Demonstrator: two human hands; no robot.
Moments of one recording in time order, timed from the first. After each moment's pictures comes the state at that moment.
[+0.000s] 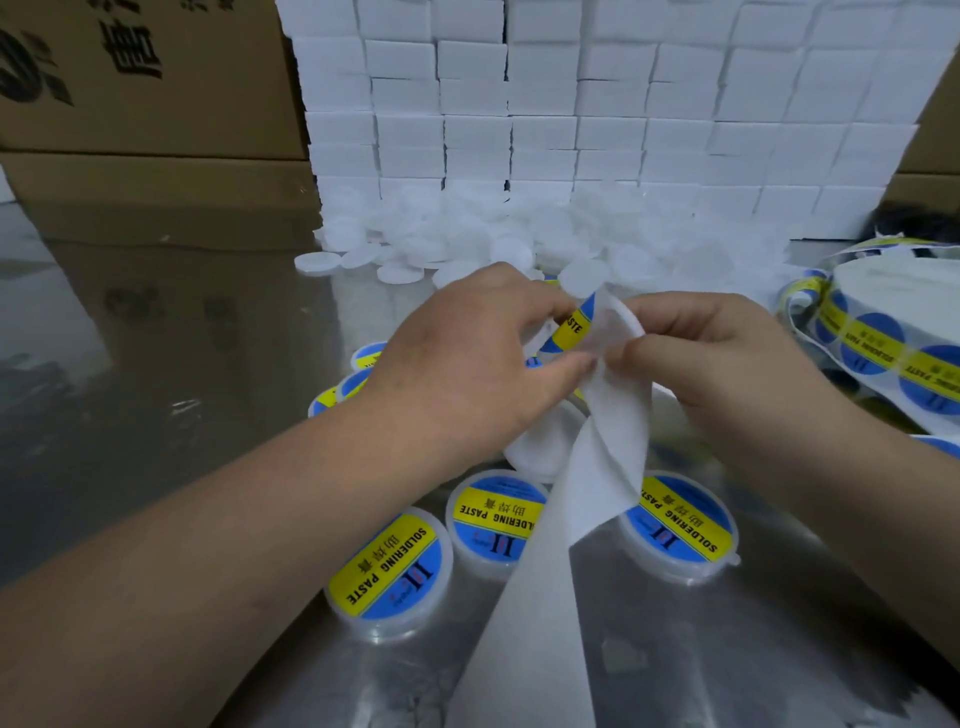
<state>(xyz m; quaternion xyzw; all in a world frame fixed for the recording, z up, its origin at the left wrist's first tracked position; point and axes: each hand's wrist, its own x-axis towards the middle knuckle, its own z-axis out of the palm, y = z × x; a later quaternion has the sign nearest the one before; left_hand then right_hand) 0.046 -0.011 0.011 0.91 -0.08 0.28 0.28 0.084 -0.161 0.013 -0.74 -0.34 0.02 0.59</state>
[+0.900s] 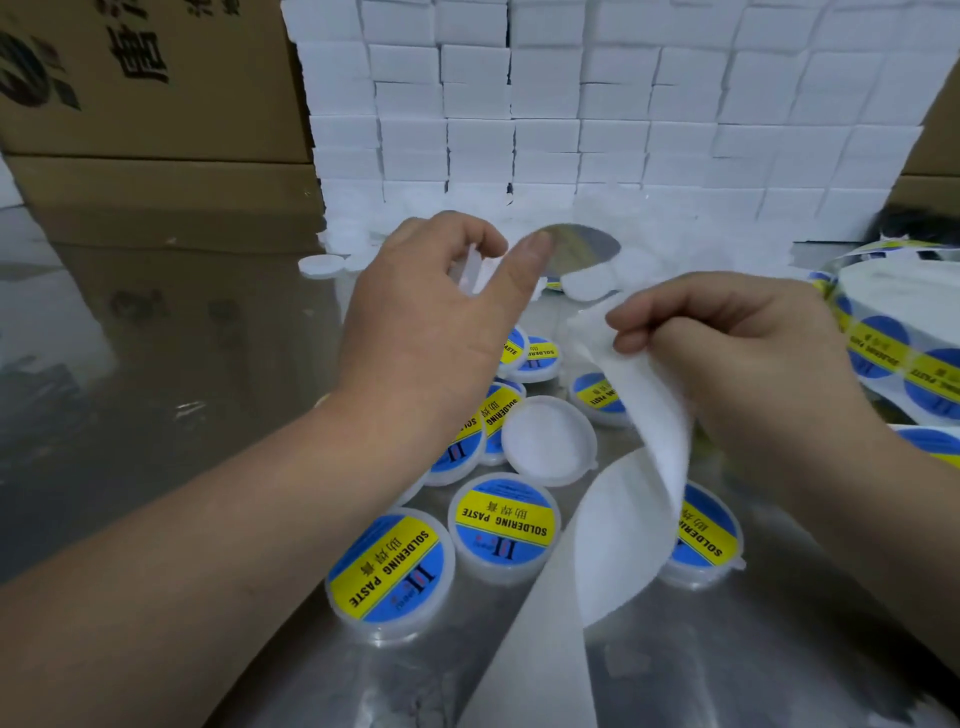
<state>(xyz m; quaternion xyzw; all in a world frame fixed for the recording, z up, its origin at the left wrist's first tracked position) 0.047 -0.005 0.015 0.81 0.02 0.42 0.41 0.088 -0.161 0.009 -0.73 -0.28 -0.11 0.61</state>
